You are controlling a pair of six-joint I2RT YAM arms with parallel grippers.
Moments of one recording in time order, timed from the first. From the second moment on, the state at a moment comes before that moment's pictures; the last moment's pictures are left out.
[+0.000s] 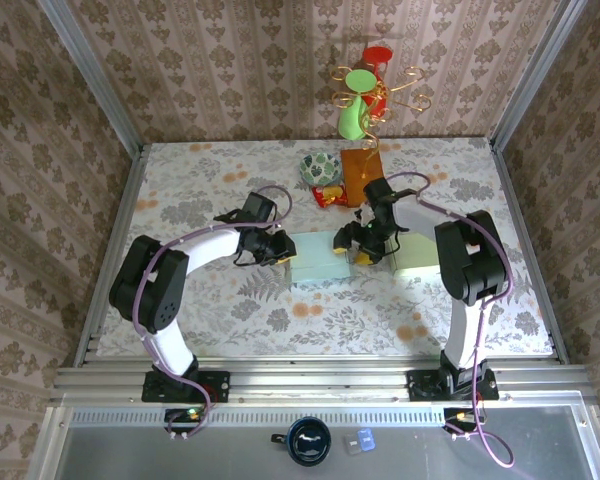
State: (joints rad) left arm -0.54 1.75 1.04 -0.38 0.41 -0.71; right arm 0.29 1.95 1.30 -0.73 -0.57 0.52
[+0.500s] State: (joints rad) left arm -0.51 1.72 0.96 -0.28 0.47 -0.69; right arm 0.27 1.96 1.29 -0.63 -0.73 0.49
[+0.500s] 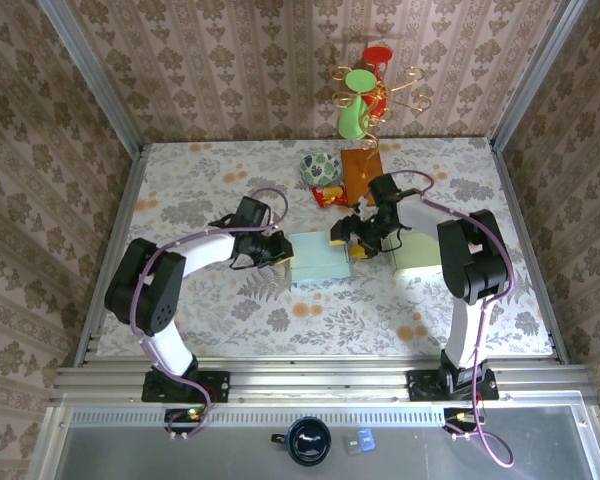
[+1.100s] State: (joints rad) left arm -0.48 1.71 0.94 -0.26 0.49 -0.66; right arm 0.29 1.96 1.24 -0.53 -0.79 0.53
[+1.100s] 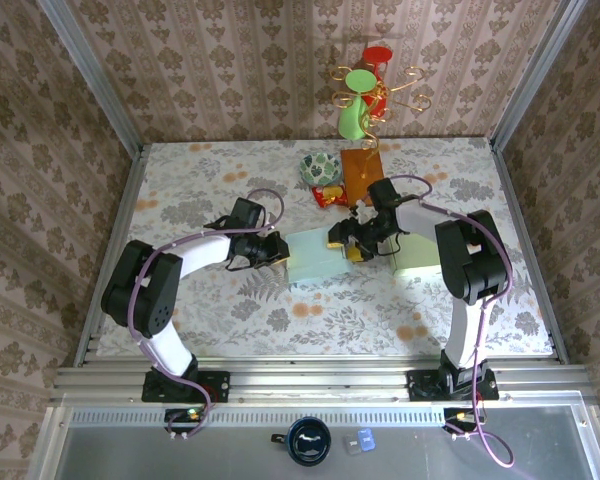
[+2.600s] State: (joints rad) left arm -0.81 1.30 0.92 -0.52 0.23 0.50; right arm 0.27 1.74 1.00 -0.39 -1.02 1.37
